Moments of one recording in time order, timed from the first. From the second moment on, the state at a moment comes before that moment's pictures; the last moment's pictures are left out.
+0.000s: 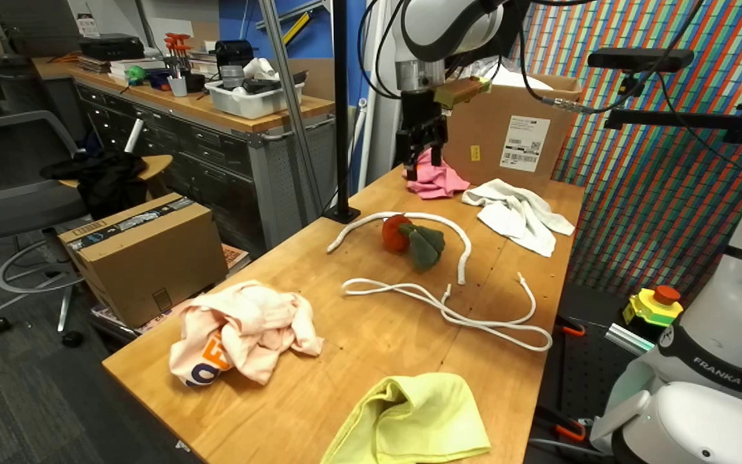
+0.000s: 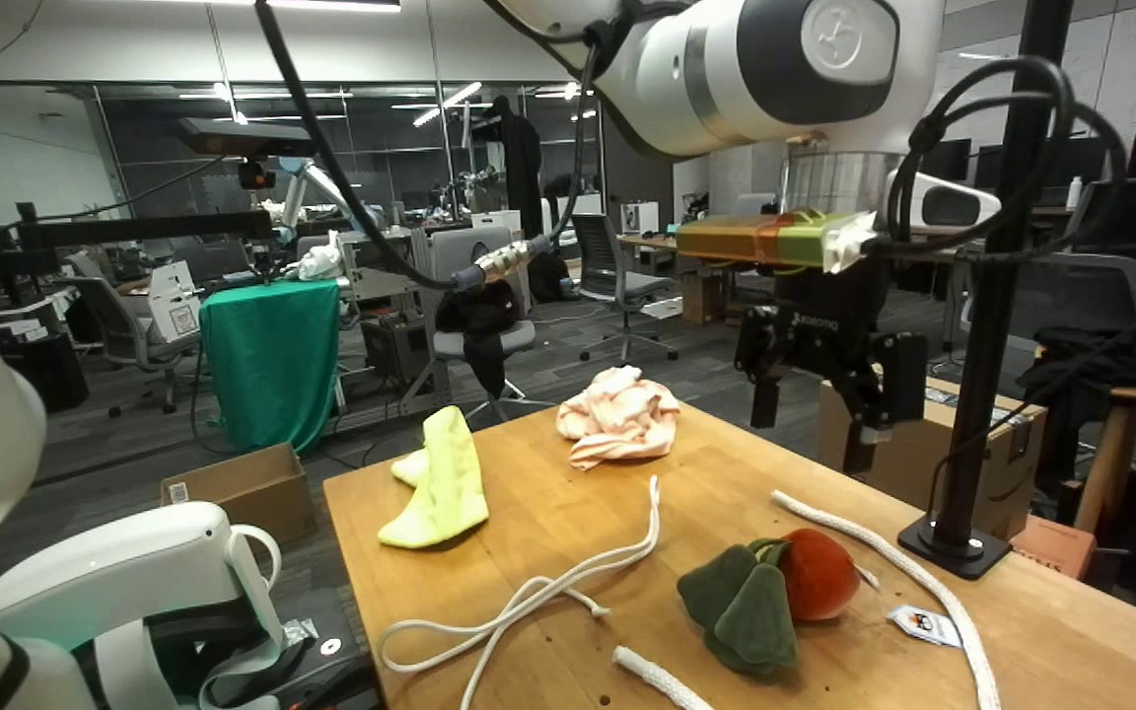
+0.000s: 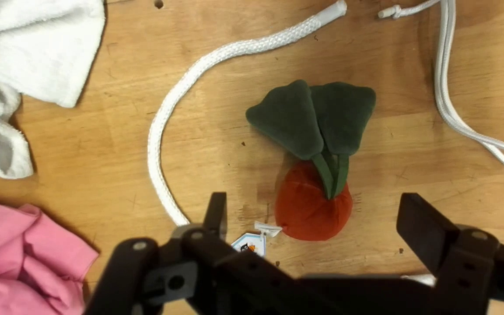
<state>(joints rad) -0.08 0.09 -0.11 -2.03 -0.07 1.98 0.01</state>
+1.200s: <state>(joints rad) -0.07 -0.59 -0.26 -2.39 0.21 2.06 -0.56</state>
